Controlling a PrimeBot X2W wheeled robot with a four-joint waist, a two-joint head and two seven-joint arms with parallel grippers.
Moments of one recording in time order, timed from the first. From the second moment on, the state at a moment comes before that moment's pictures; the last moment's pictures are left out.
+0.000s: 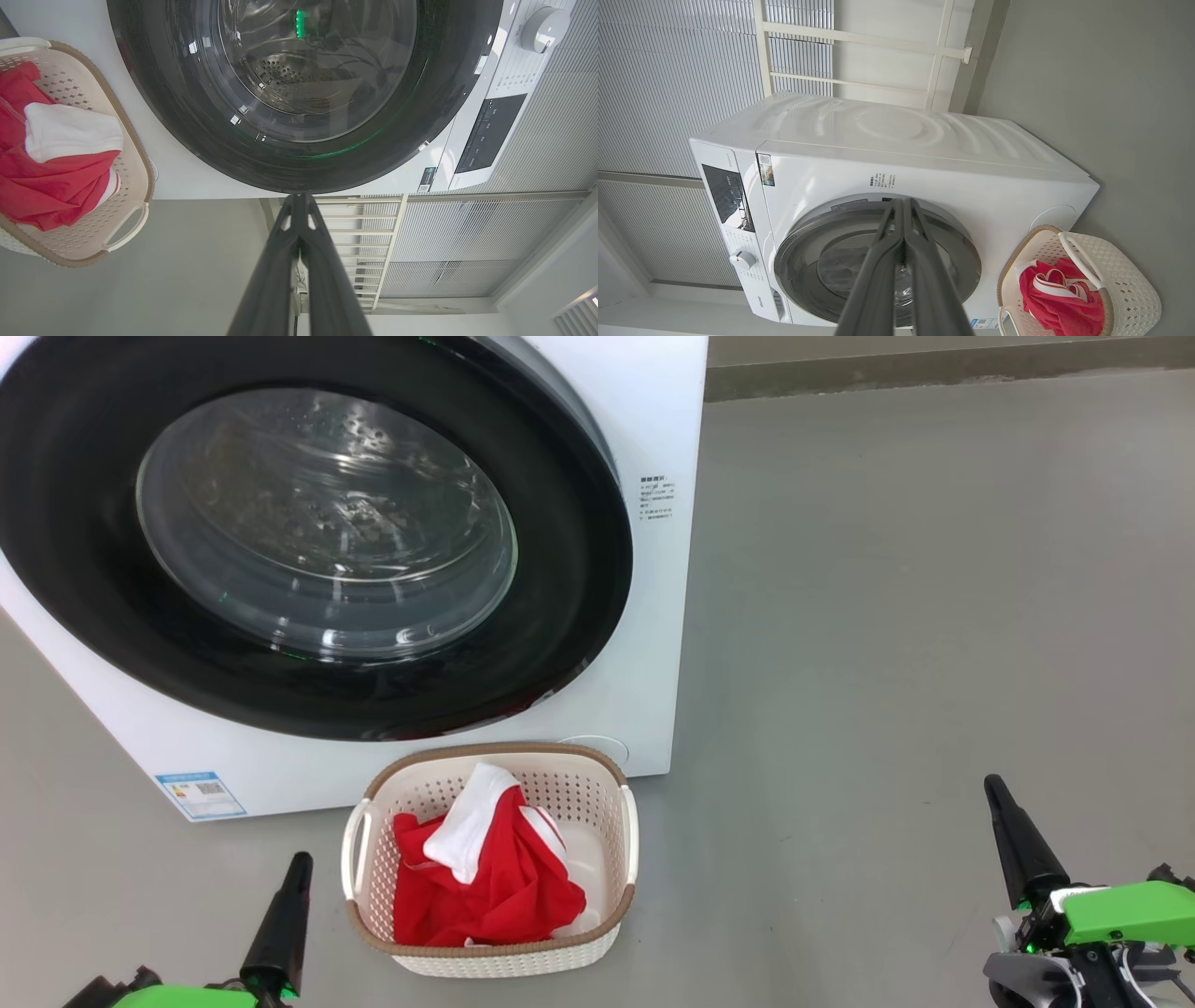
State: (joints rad) left arm -0.07 0.05 0.05 0.27 -1.61 -0.12 0.09; right arm -0.06 -0.03 -0.14 0.28 1.59 0.13 0.11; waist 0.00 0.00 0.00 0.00
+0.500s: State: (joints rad) left arm -0.07 0.05 0.06 0.27 -1.63 -0.12 0.09; right arm -0.07 -0.03 -0.14 0.28 1.61 0.13 0.11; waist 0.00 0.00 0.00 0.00
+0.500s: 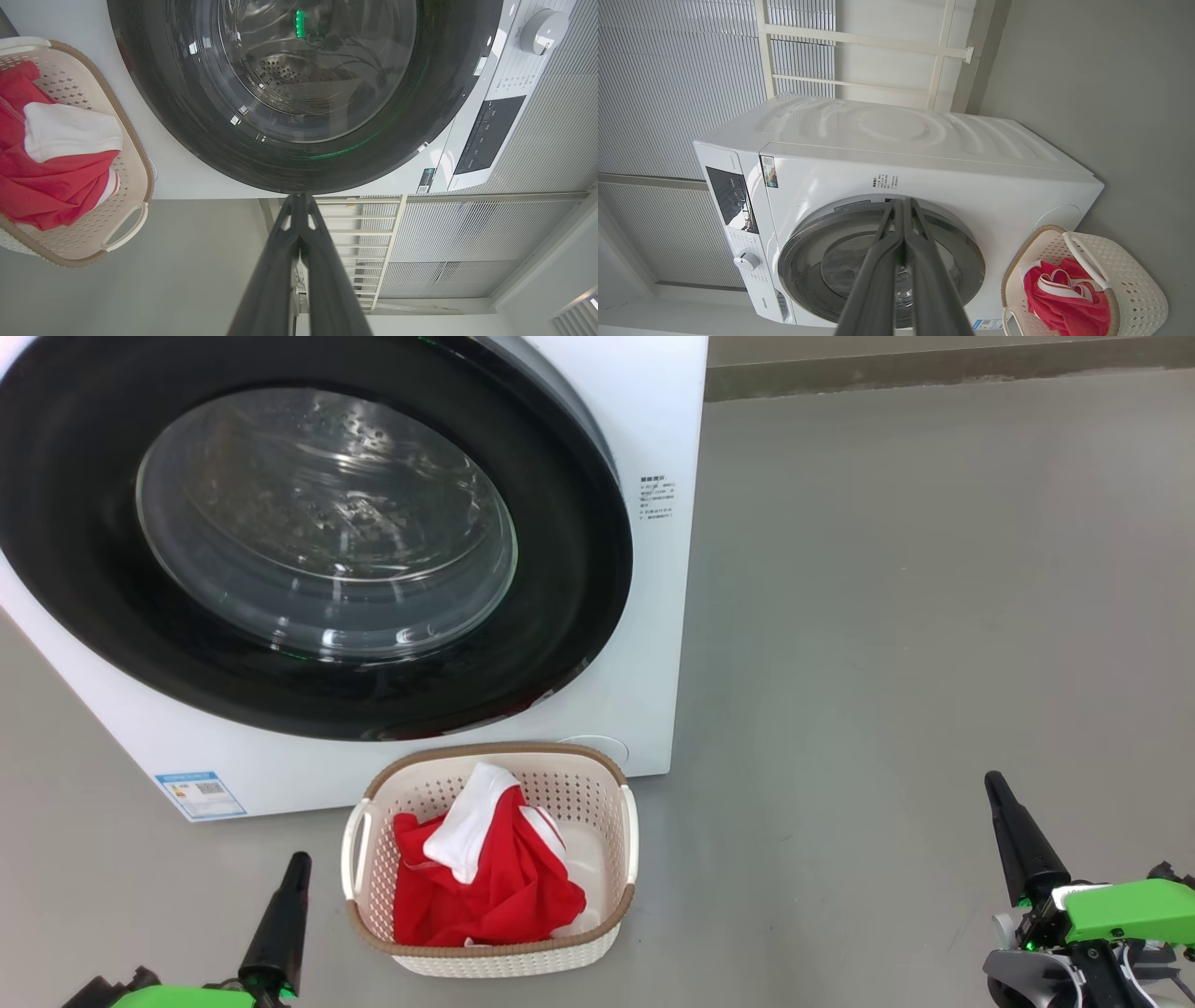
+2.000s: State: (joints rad) left arm -0.07 0.05 0.07 0.27 -1.62 -0.12 0.10; right arm -0.07 -0.03 -0.14 0.27 1.61 0.13 0.11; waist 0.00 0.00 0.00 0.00
